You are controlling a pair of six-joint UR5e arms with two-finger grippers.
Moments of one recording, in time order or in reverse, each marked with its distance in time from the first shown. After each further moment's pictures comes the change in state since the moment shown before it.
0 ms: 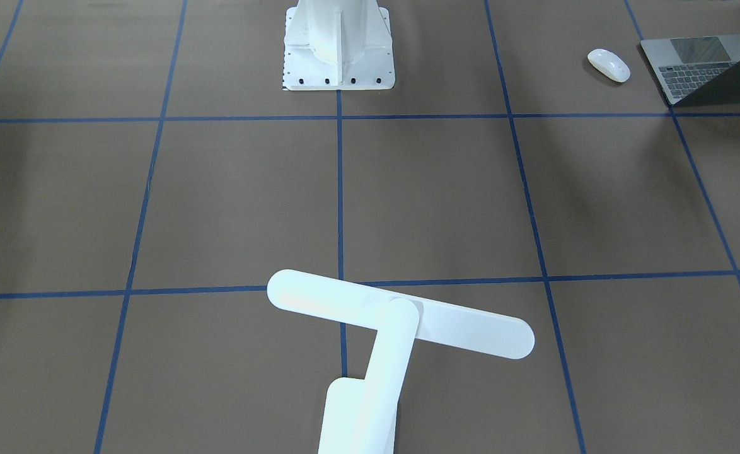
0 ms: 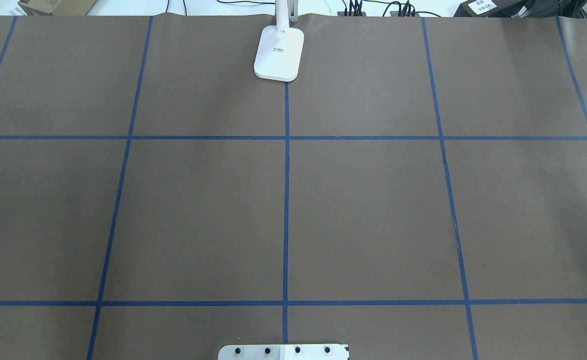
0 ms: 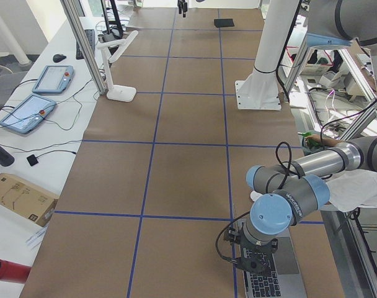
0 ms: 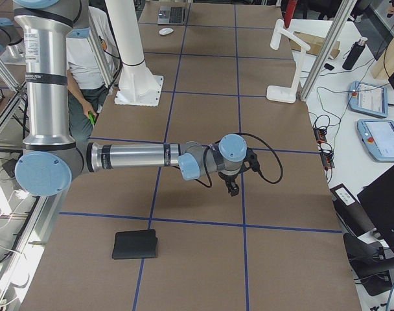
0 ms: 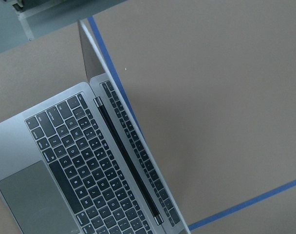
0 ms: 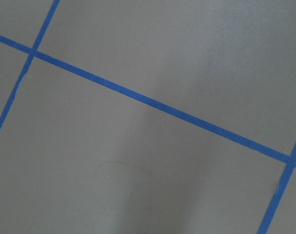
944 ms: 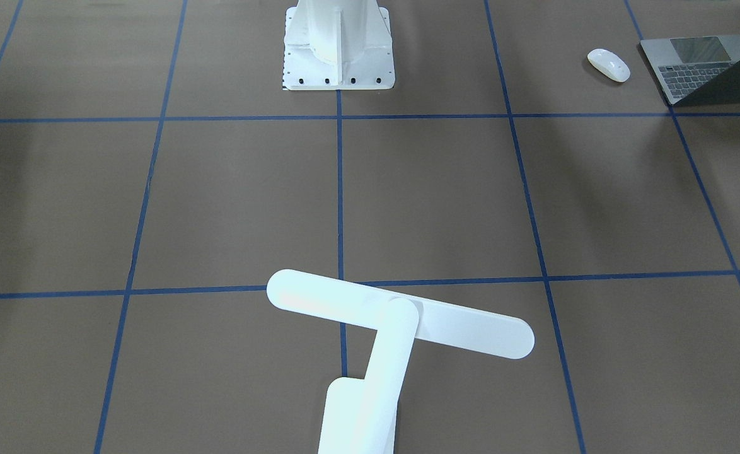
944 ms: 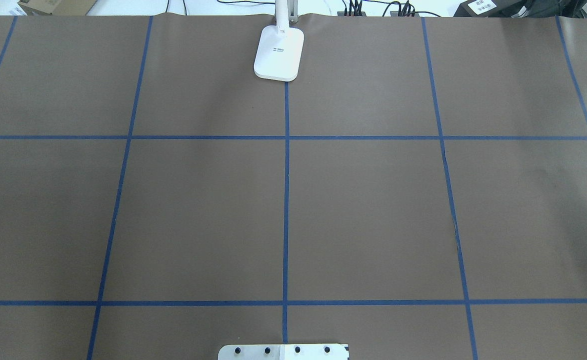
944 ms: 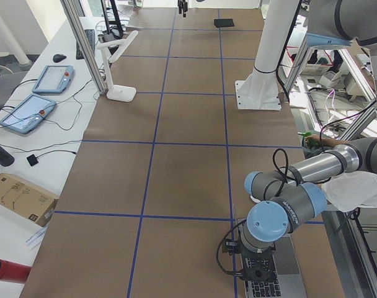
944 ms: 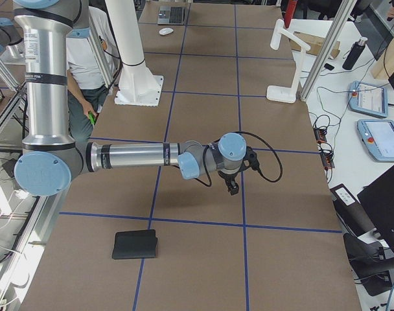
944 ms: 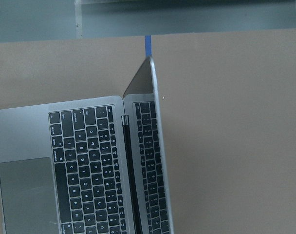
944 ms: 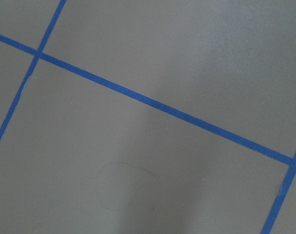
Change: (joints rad) left arm 0.008 -0.011 0.047 -0.051 0.001 -0.209; right arm -0.002 -0.004 0.009 -0.001 0.005 0.001
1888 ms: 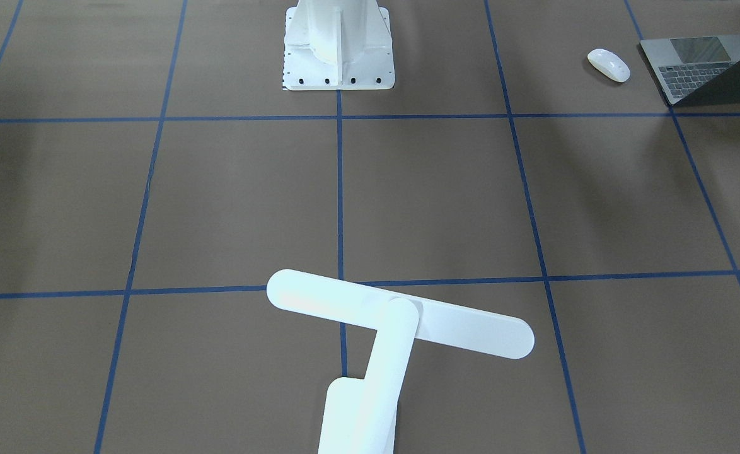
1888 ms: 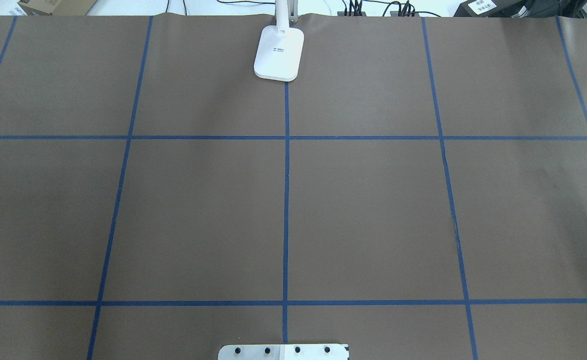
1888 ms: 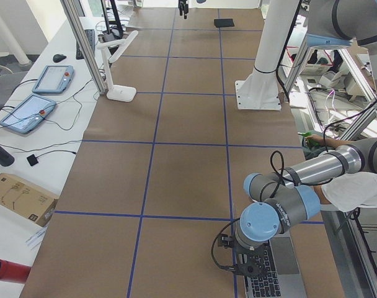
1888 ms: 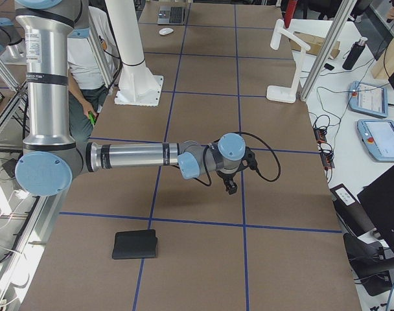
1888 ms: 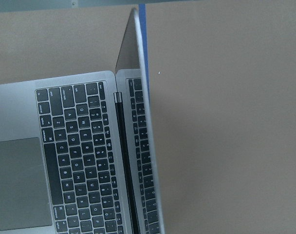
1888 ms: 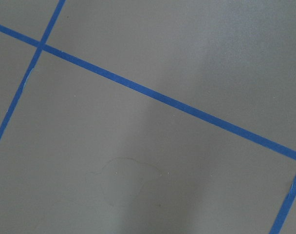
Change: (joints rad) left arm 0.072 0.005 0.027 -0.043 -0.070 -0.028; right arm -0.026 -0.004 -0.001 0.001 -0.002 0.000
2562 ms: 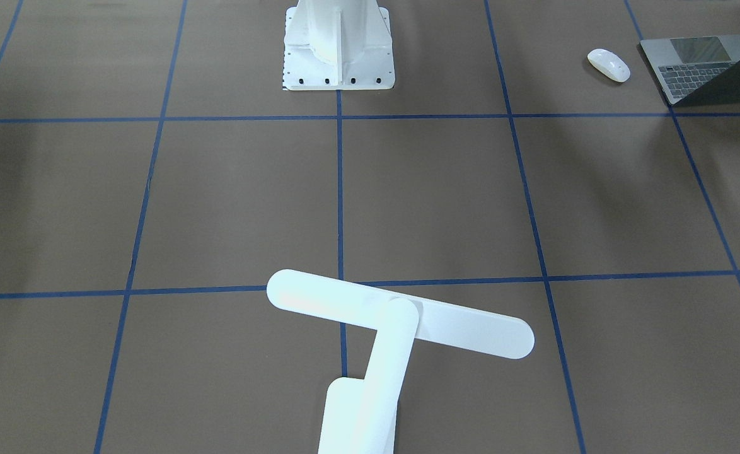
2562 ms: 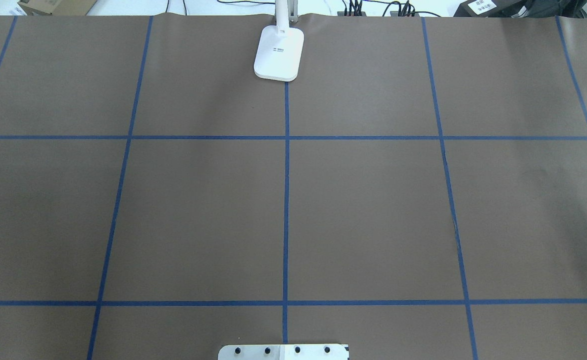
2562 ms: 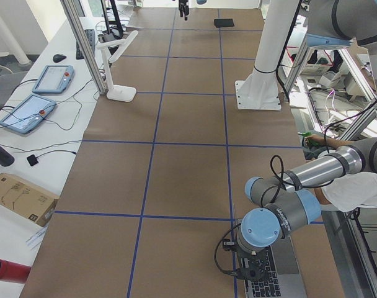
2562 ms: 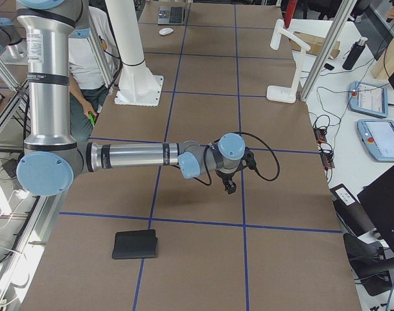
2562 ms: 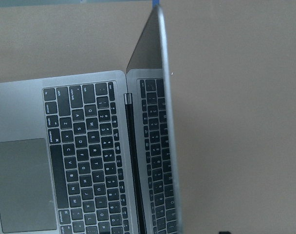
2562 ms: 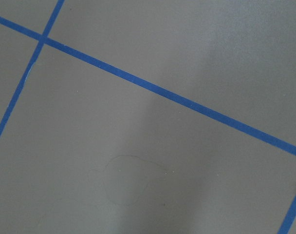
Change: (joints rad) left arm 0.004 0.002 0.020 -0.007 -0.005 -0.007; right arm -0.019 -0.001 -0.002 0.001 -0.004 0.001
